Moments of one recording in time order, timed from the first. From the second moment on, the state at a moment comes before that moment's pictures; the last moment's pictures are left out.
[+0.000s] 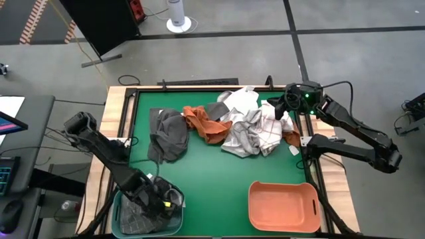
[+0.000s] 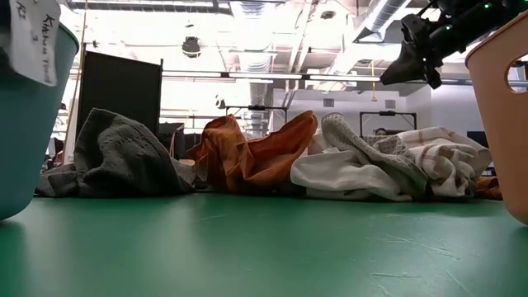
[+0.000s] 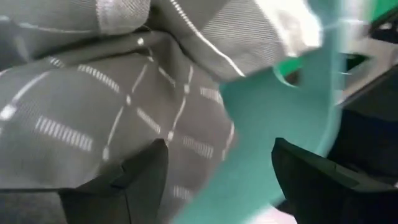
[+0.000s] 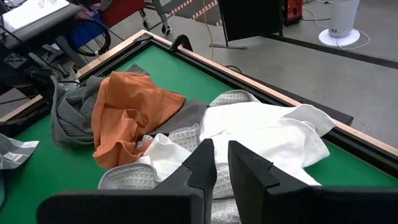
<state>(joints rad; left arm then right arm) -0.77 1.47 1.10 -0.59 0.03 -1.92 -0.71 0.72 0.70 -0.40 -0.16 0.23</state>
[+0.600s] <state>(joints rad) -0.69 1.23 1.09 -1.20 -0.19 -2.08 -0.71 0.72 0.70 -0.41 -0.16 0.24</state>
